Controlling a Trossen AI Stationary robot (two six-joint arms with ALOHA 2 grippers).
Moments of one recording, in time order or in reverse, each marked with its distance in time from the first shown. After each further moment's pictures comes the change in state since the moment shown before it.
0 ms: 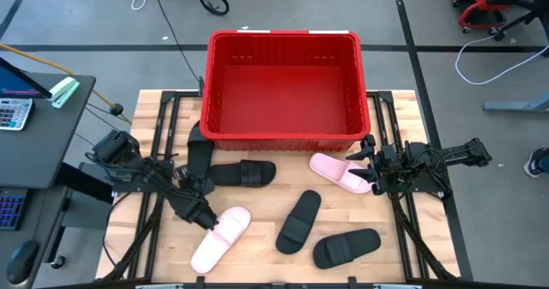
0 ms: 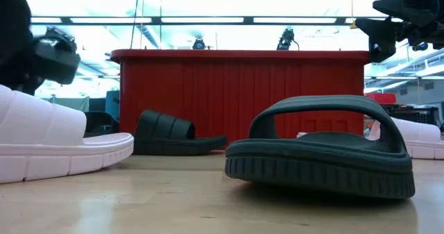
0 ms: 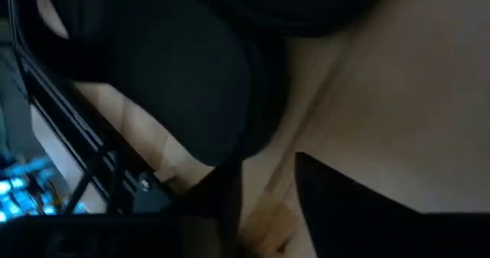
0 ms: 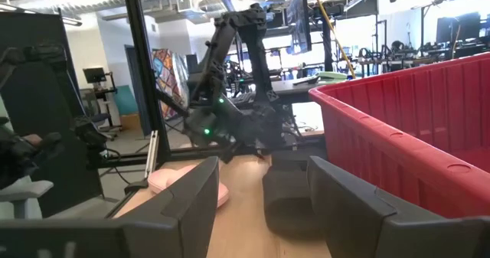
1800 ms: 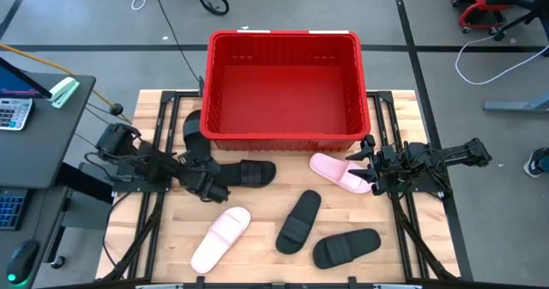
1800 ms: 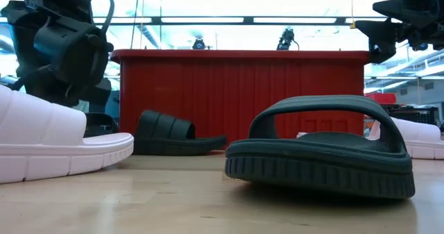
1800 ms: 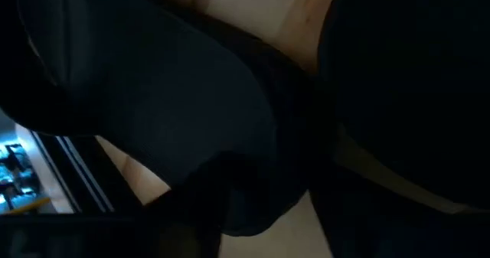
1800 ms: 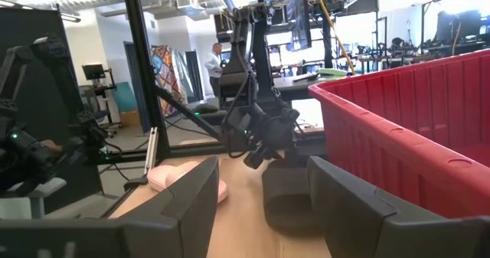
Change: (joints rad) left arm 0.301 -0.003 -0.131 0.231 -0.113 0.195; right arm 0.000 0.000 0.000 -0.012 0.000 0.000
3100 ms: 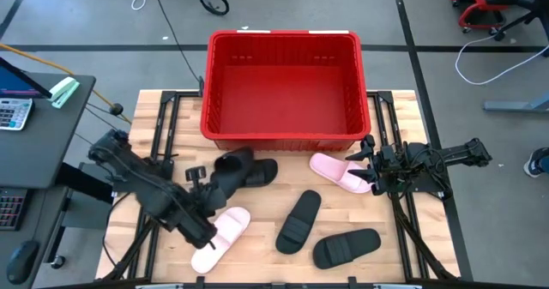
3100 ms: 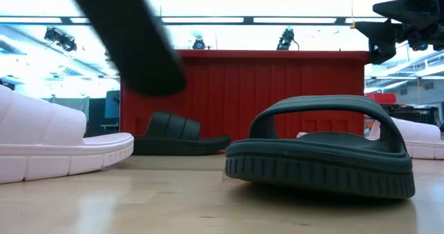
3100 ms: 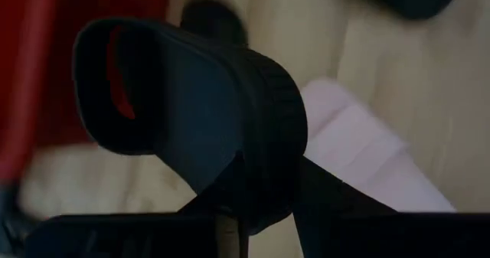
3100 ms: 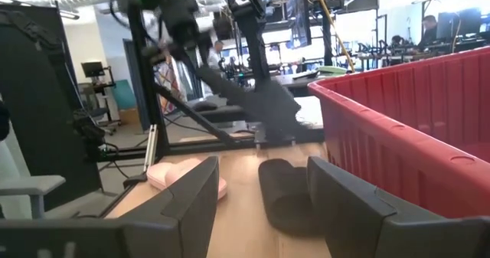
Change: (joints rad) left arm -0.379 -0.016 1.130 -0.621 -0.016 0.182; right arm 0.000 0.000 0.000 -0.010 0.001 -0.001
